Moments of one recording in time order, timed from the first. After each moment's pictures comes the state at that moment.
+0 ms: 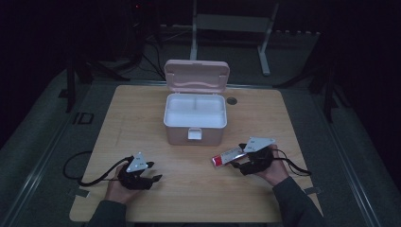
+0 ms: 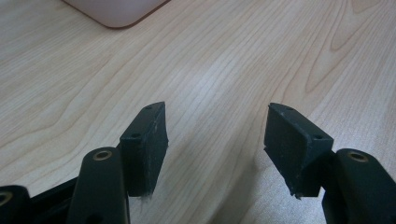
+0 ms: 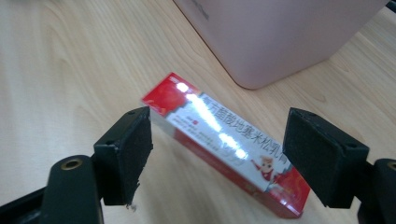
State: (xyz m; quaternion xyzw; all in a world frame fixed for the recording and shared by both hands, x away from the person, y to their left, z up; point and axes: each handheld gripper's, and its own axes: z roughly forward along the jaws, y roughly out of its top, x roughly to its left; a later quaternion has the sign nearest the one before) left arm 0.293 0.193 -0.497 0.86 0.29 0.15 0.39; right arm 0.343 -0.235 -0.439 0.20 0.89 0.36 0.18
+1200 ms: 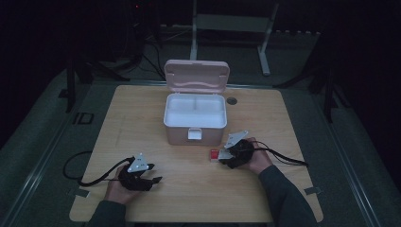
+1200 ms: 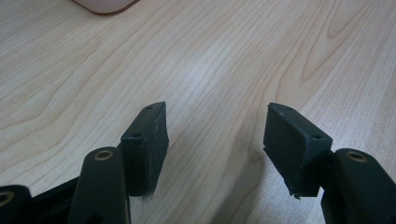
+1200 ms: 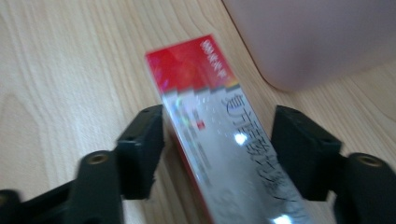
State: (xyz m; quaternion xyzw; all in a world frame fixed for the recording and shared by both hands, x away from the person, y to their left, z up) left arm 0.293 0.192 -0.501 0.87 0.29 0.13 0.38; right arm 0.392 -0.195 -0.475 0.16 0.94 0.28 0.13
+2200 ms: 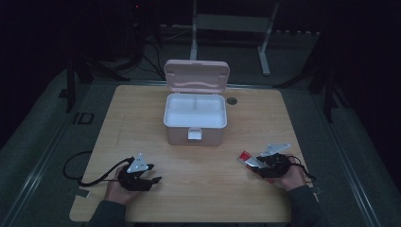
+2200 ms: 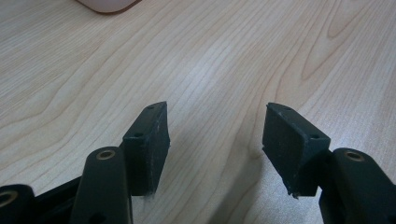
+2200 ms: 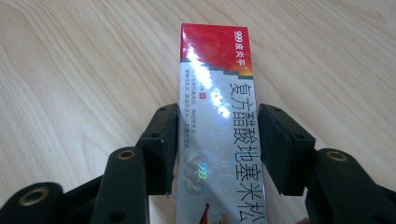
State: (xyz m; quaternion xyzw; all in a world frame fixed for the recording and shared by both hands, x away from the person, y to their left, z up) left arm 0.291 0.193 -0.500 0.87 0.29 0.14 0.38; right arm 0.341 -0.300 -0.474 0.30 0.90 0.29 0.14
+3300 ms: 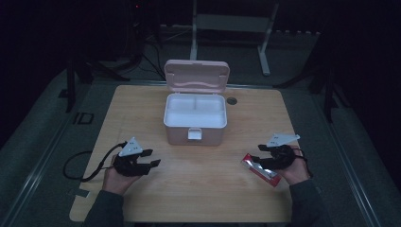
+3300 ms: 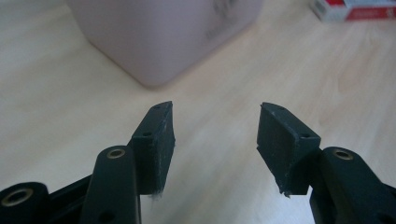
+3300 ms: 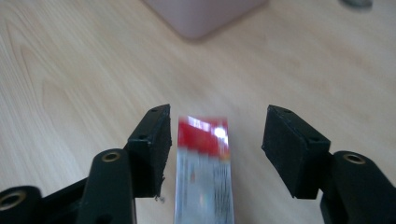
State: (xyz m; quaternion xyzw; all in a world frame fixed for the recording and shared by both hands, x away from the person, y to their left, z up) left arm 0.313 0.198 -0.441 0.83 0.32 0.15 0.43; right arm 0.344 -0.295 -0.427 0.30 0.87 0.35 0.16
